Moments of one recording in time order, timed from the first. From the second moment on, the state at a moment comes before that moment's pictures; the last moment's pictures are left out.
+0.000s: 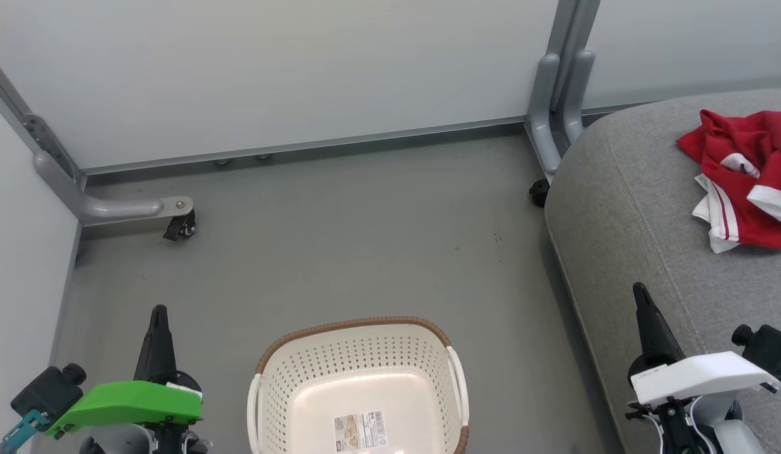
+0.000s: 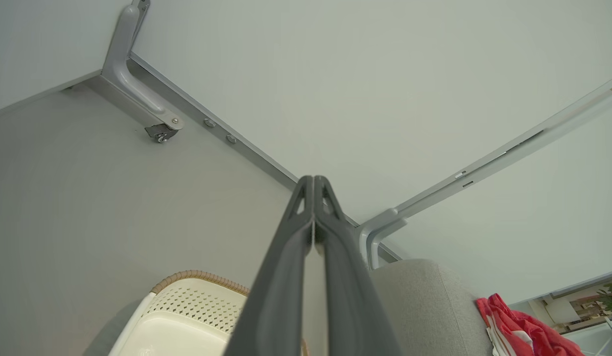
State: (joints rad) left arm -0.06 0.05 0.05 0.23 -0.87 -0.10 -0.07; right arm -0.06 -0.07 -0.01 0.18 0.91 0.13 -0.11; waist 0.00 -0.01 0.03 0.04
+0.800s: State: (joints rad) left arm -0.07 0.05 0.07 0.24 -1.14 -0.11 -0.01; right arm -0.07 -0.07 -0.03 0.20 1.18 0.13 -0.04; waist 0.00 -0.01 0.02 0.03
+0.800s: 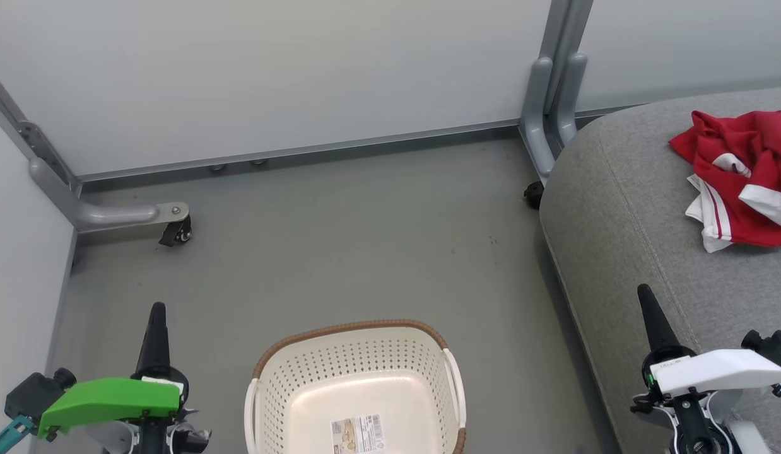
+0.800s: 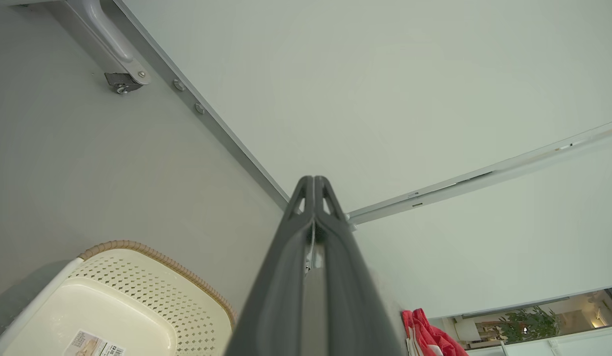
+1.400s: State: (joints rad) left arm -0.08 0.05 0.09 0.24 -1.31 -0.11 0.04; right arm -0.08 -0.07 -0.05 0.22 1.34 0.13 0.01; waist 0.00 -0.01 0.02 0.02
